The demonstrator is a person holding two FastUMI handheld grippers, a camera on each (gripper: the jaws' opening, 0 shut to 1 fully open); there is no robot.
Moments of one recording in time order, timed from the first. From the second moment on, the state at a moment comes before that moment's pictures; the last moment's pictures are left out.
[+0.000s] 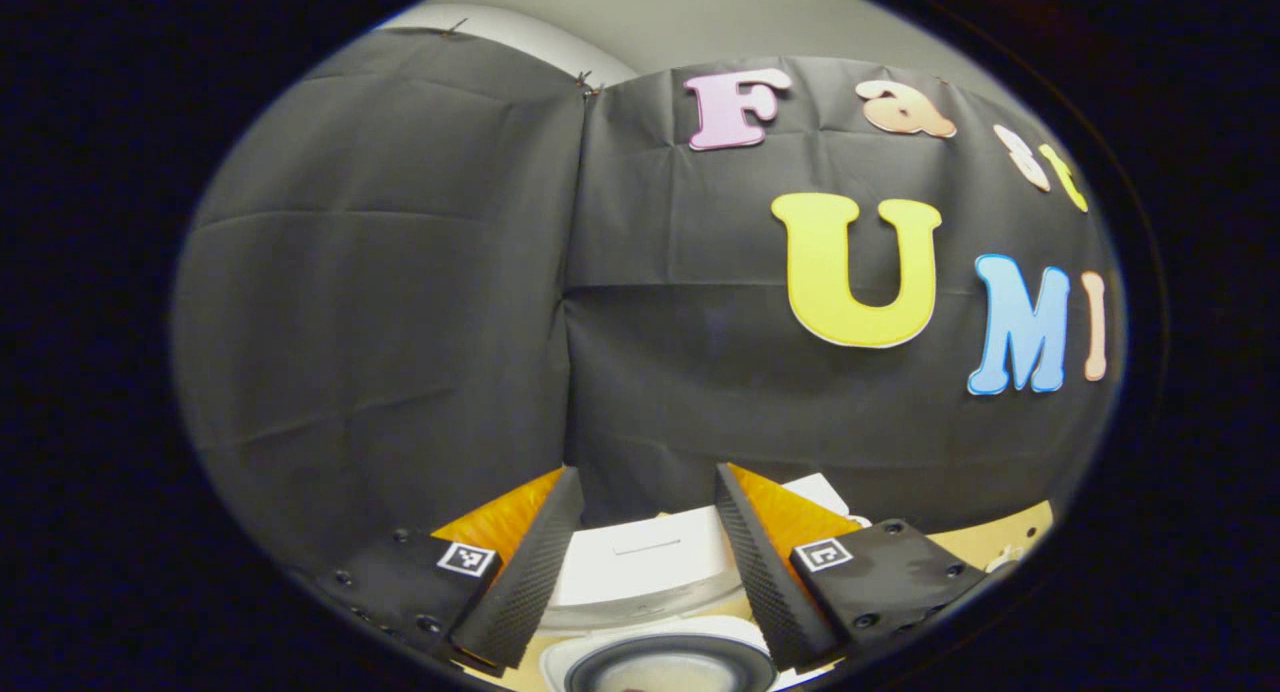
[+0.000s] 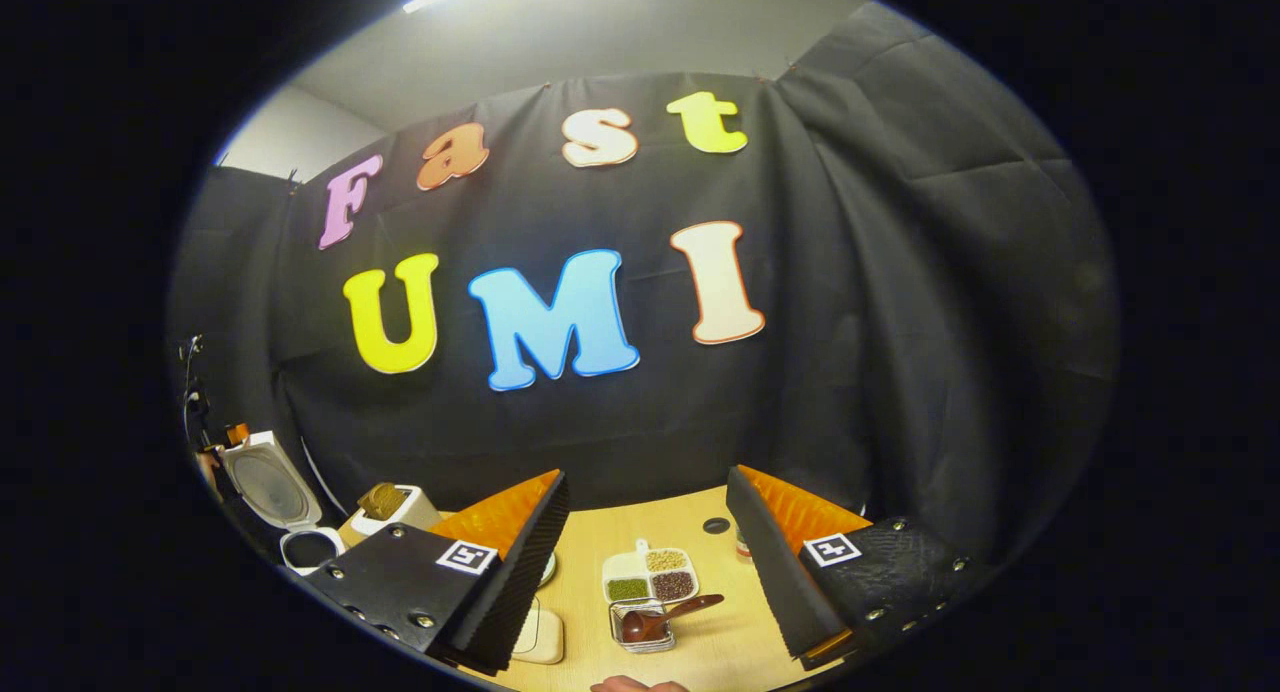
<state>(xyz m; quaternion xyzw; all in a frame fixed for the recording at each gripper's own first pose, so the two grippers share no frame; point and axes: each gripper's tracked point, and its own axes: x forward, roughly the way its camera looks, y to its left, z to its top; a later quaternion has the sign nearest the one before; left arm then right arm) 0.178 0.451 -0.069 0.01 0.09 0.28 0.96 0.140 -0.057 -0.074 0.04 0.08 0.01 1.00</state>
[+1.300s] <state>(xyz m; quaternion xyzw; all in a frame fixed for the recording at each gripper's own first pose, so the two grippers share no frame) 0.049 0.302 -0.202 -0.01 0.11 0.30 0.95 0.124 -0.003 -0.073 0.02 0.09 0.12 0.99</state>
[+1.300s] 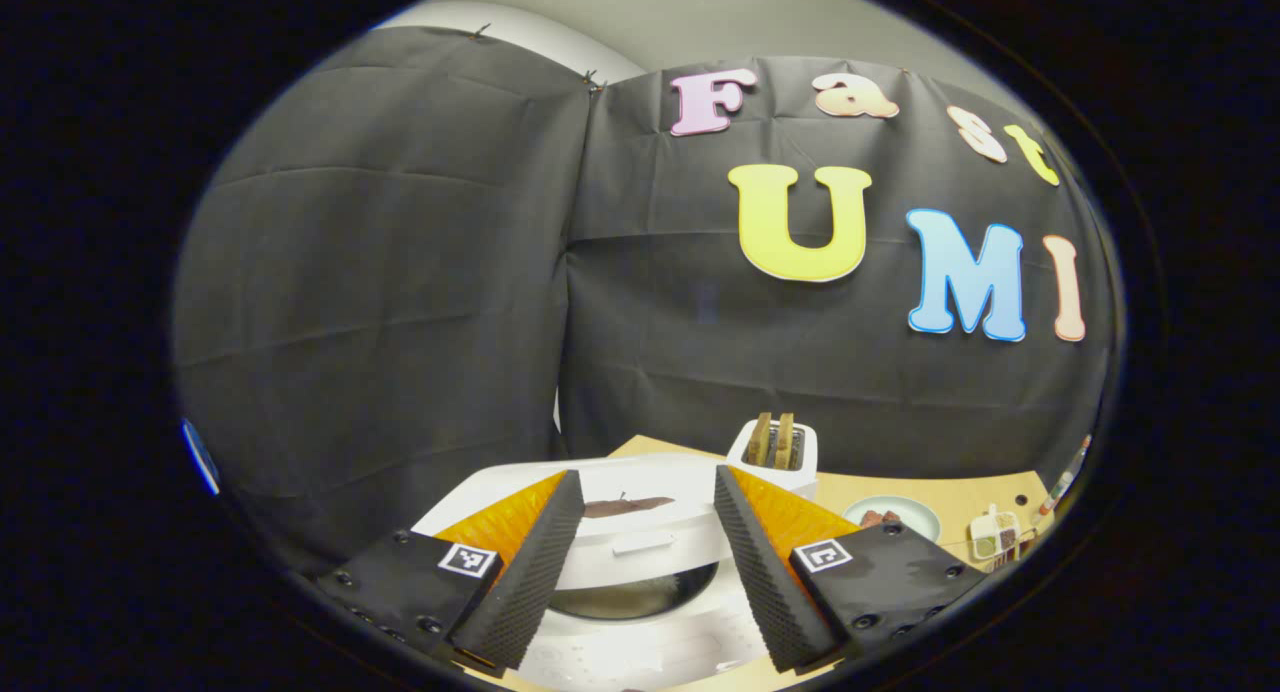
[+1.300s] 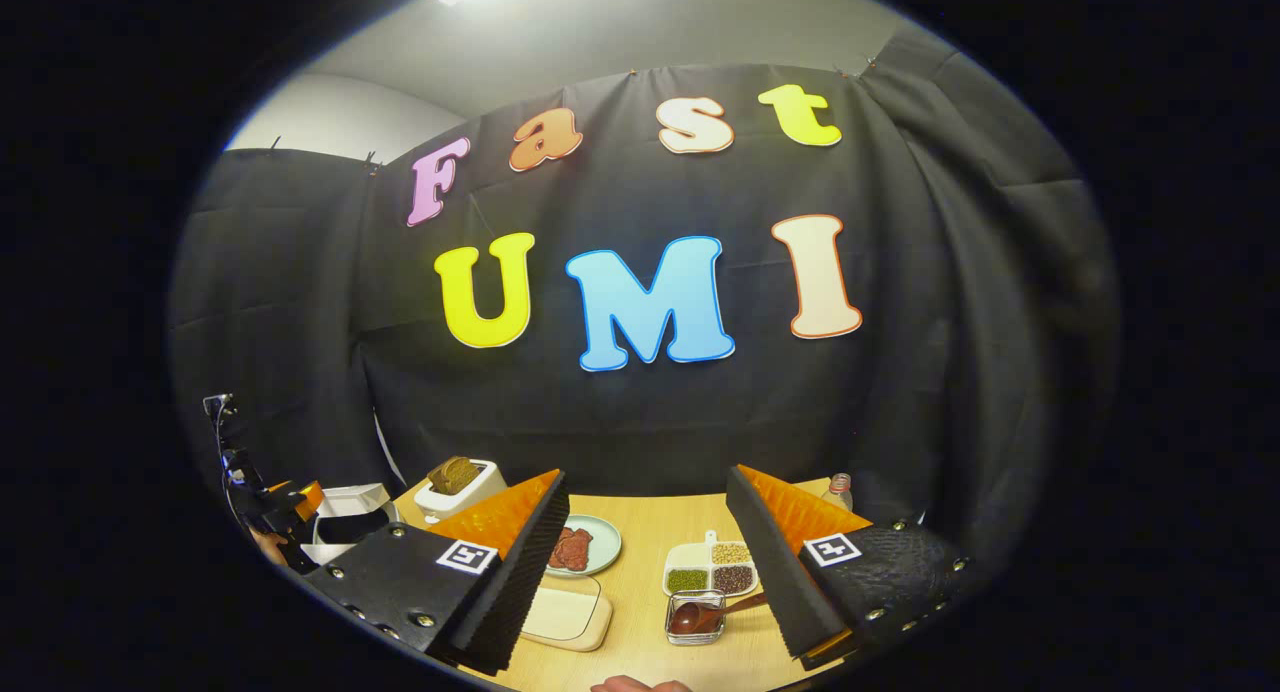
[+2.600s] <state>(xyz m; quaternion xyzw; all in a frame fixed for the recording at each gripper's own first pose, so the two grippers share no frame) 0.028 0.278 -0.300 -0.04 0.22 0.25 0.94 0.106 0.080 -0.060 0.04 0.07 0.19 0.98</state>
